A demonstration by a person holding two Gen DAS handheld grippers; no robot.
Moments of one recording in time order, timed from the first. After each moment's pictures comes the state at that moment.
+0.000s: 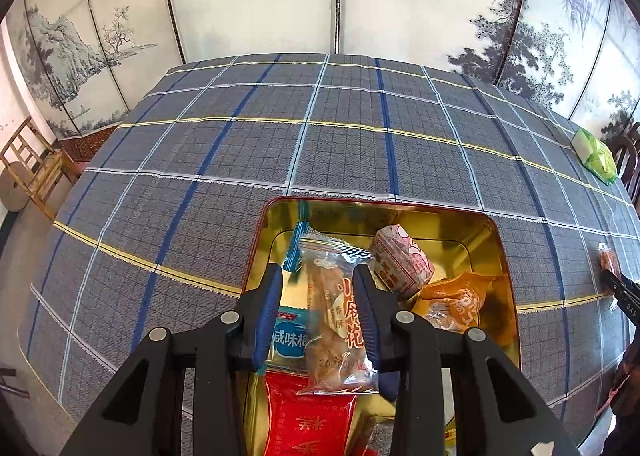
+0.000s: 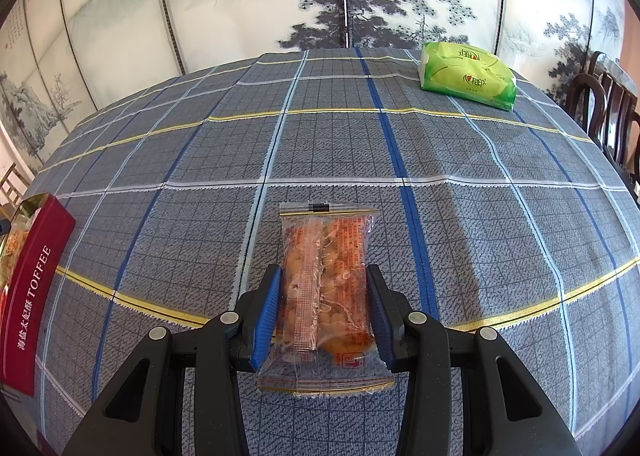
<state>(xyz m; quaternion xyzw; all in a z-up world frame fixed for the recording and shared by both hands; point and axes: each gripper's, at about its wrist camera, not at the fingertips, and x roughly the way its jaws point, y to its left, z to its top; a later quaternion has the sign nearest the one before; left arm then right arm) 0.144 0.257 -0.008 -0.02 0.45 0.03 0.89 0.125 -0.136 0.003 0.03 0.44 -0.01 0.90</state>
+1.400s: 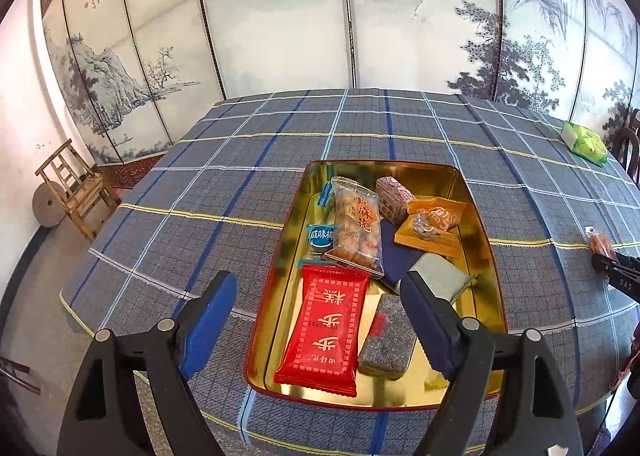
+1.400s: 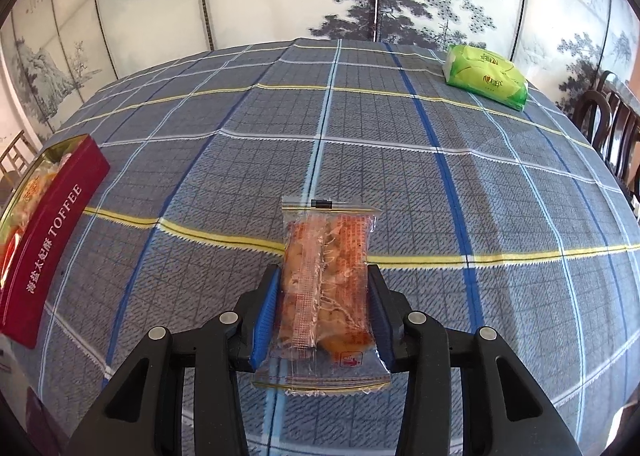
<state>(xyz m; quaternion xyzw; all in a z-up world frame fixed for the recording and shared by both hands) 0.013 0.238 0.010 0.02 0.37 0.08 0.92 0.076 -0.095 0.003 -0.01 0.45 0.01 0.89</state>
